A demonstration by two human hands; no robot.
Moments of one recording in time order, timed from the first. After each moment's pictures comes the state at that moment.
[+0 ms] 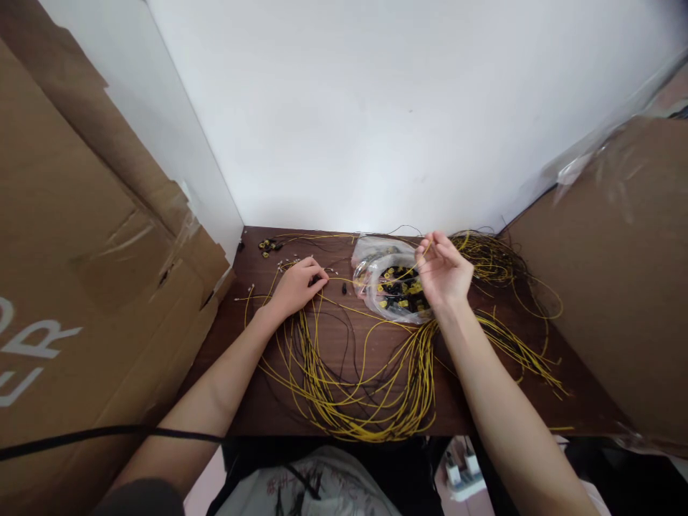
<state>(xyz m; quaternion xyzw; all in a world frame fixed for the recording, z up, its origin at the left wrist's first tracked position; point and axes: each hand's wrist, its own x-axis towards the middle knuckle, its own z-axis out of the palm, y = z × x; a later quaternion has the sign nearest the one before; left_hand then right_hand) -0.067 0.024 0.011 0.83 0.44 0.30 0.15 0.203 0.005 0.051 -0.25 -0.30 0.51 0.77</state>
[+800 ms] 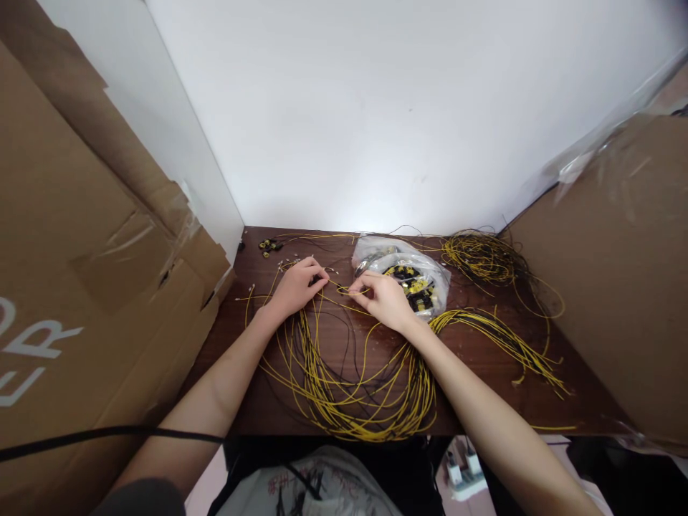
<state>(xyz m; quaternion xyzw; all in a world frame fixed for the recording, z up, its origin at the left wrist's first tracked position) -0.066 0.024 0.011 0.83 0.43 0.31 0.15 0.144 -0.020 0.030 -0.49 -0.80 0.18 0.29</state>
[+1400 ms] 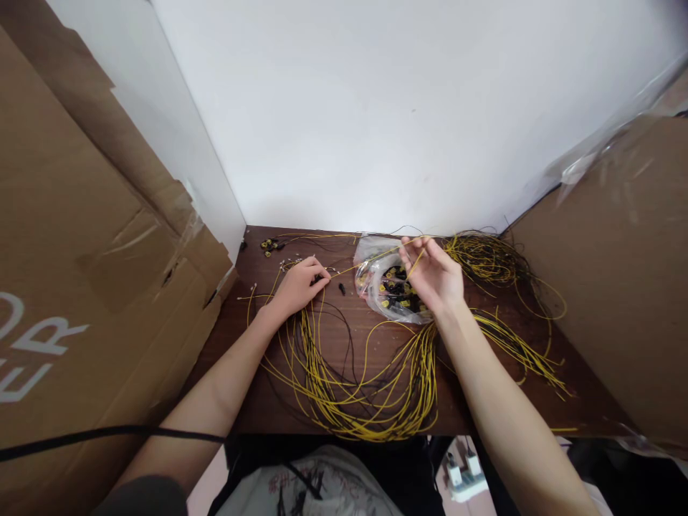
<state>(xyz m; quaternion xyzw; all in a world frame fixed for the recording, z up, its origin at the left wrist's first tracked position) -0.067 0.025 0.009 0.84 0.43 0.31 0.15 0.189 -0.002 0.055 -0.22 -0.36 0.59 0.69</state>
